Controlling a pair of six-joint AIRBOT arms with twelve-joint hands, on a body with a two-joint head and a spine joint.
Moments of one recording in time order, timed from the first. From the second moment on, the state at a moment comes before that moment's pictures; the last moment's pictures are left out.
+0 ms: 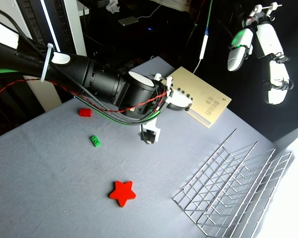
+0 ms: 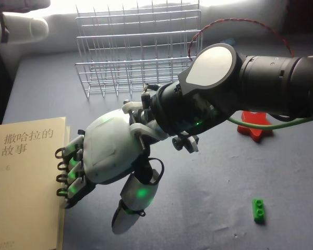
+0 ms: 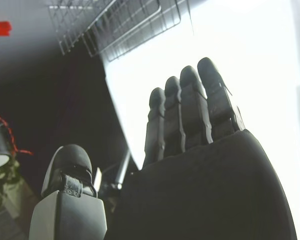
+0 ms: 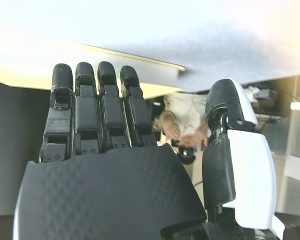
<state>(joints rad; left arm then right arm) 0.29 -0.81 1.38 0.75 -0.38 -0.30 -0.20 -1.74 1.63 -1.99 0.67 0.51</state>
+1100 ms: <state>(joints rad) 0.24 -0.88 1.51 0.63 -0.10 -0.11 -0.20 -1.78 1.66 -1.99 0.61 0.52</state>
